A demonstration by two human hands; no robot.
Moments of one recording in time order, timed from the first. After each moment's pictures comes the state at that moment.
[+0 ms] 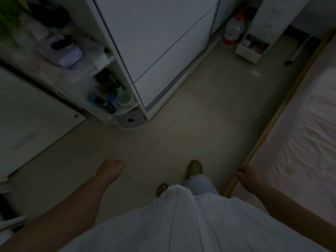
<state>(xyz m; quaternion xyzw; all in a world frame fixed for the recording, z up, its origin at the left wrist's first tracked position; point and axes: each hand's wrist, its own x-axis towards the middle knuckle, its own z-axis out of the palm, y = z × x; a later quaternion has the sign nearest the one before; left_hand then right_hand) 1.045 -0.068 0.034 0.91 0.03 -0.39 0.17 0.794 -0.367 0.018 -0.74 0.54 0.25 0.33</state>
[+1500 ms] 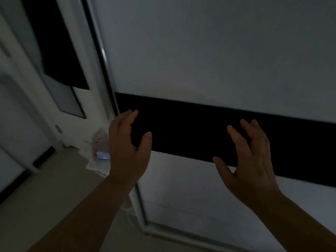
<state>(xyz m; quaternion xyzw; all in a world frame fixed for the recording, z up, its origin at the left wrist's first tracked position) 1.346 -0.414 0.273 0.81 0.14 0.46 0.34 1.417 -0.646 0.276 -0.87 -0.31 -0.32 0.22</state>
